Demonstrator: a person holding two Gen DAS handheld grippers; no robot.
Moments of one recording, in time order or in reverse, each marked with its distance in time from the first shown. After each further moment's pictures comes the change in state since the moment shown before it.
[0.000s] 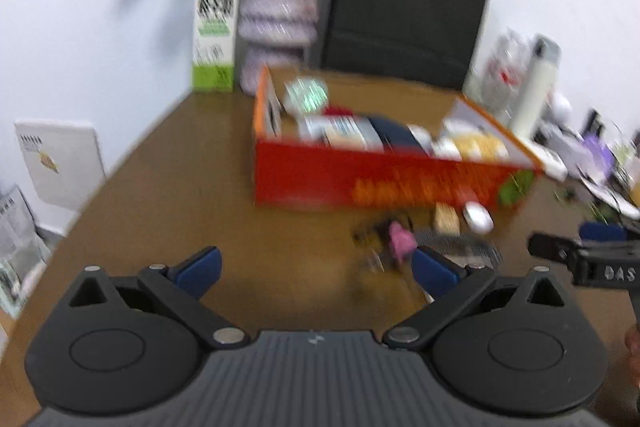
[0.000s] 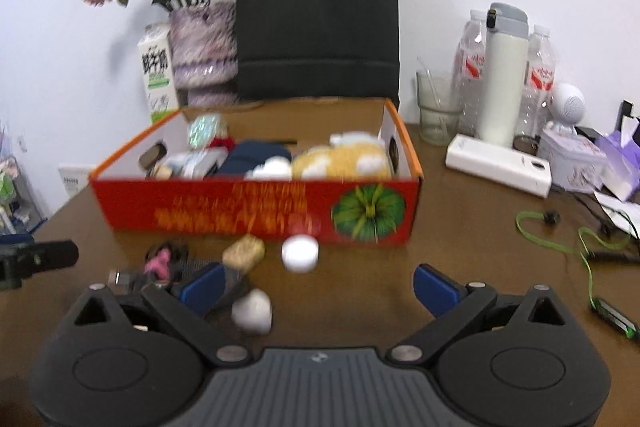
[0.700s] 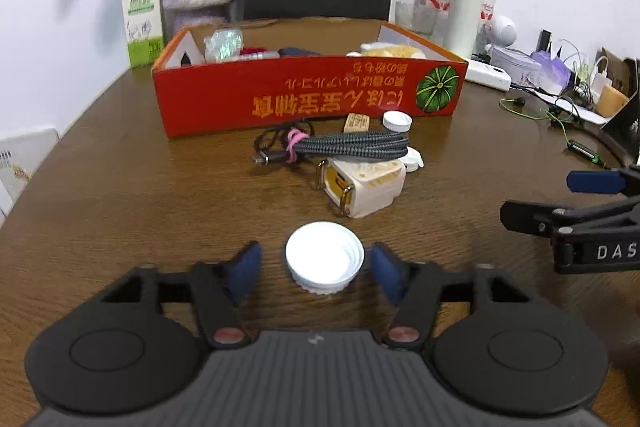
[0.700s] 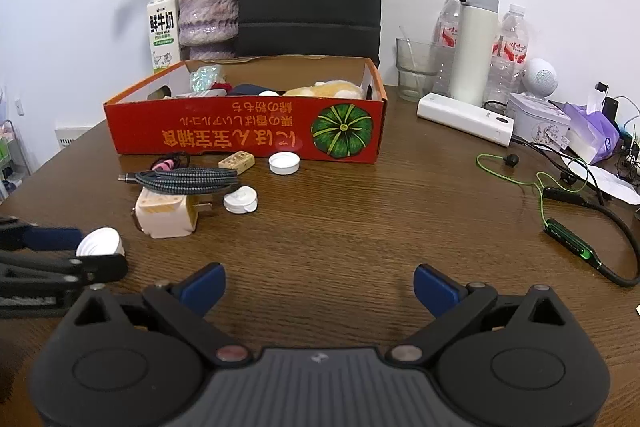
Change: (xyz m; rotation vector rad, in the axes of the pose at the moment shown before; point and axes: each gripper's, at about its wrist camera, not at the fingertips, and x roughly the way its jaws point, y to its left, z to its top) left arm -0.007 -0.067 -0.055 0.172 0.068 -0.044; right arm -0.045 -0.011 -0.050 -0.029 0.044 -0.033
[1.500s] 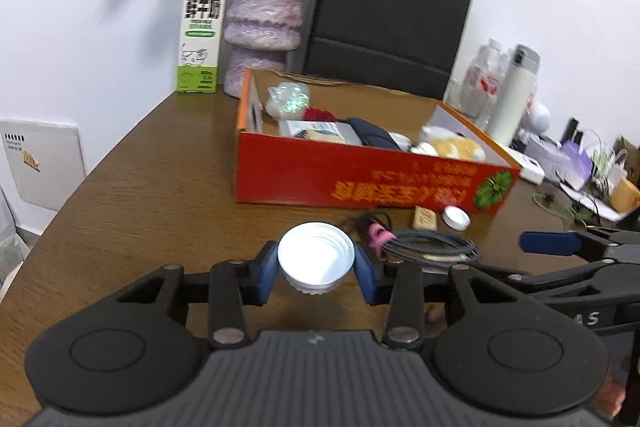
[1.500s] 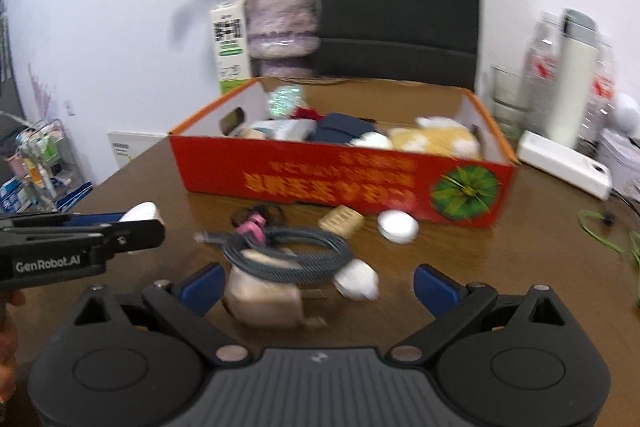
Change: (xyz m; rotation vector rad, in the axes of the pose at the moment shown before) left arm -0.002 0.084 0.039 -0.193 -0.128 -0.009; right arm 0.049 0.069 0.062 -0.074 0.005 0.190
